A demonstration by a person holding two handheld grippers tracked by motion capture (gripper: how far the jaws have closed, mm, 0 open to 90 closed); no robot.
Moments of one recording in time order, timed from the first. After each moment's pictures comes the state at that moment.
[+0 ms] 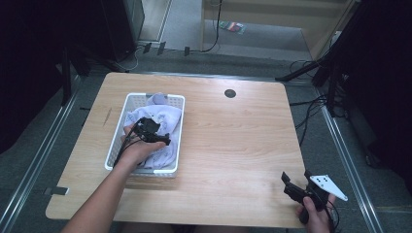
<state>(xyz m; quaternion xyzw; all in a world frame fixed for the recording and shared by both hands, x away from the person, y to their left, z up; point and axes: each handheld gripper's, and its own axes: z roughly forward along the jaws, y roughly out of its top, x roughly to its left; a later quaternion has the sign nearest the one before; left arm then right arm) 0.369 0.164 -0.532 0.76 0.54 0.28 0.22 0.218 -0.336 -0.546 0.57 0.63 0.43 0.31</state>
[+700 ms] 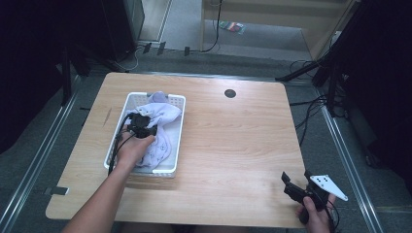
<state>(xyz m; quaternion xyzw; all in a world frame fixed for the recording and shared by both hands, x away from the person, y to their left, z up) 0.372 0.191 -0.514 0.73 0.58 0.23 0.28 0.218 -0.336 -0.546 0.57 0.63 0.43 0.30</state>
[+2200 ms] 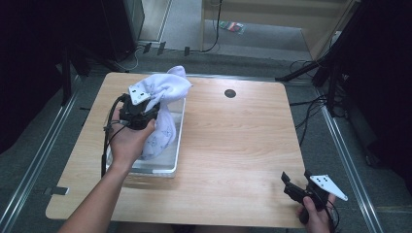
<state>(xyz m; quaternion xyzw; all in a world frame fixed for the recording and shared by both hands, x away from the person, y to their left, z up) 0.331 0.164 -0.395 0.71 0.51 0.32 0.38 0.219 -0.336 -0.546 0.57 0.63 0.43 0.30</state>
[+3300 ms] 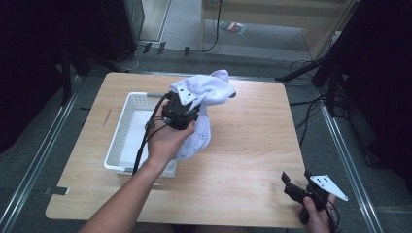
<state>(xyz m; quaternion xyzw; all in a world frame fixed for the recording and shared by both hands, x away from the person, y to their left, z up) 0.334 0.063 -0.379 0.76 0.43 0.29 0.39 0.218 -0.336 -0.546 0.57 0.63 0.43 0.30</state>
